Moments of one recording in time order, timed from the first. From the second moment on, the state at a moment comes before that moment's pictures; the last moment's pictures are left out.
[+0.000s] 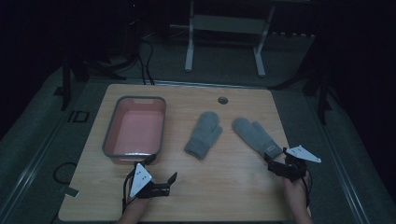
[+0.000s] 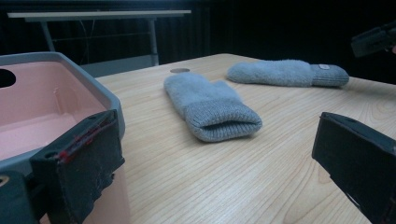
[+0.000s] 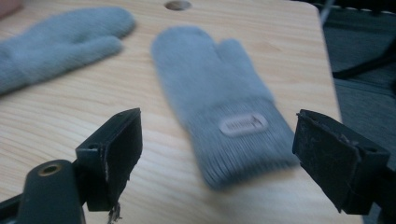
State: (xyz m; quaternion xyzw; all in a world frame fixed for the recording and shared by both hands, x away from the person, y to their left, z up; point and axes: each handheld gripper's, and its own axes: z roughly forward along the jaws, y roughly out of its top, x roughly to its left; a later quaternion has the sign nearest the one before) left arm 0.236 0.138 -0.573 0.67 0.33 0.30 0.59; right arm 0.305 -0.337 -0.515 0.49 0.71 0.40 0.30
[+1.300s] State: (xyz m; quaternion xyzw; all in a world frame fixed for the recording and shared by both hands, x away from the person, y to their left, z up) left arm 0.236 0.138 -0.573 0.68 0.33 0.30 0.59; right arm 0.425 -0.168 -0.511 0.33 0.83 0.42 0.16
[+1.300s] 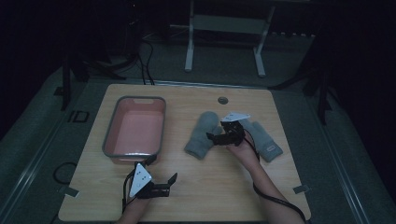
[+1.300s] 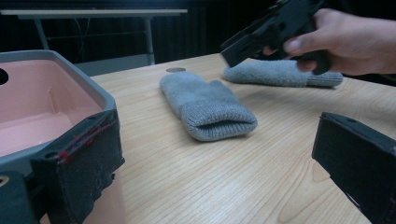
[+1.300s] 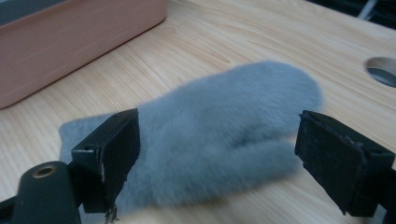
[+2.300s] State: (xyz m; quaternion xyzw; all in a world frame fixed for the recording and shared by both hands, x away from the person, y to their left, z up) left arm 0.236 0.139 -0.573 0.68 0.33 0.29 0.59; right arm 0.473 -0.131 -0.542 0.29 0.88 0.35 0.13
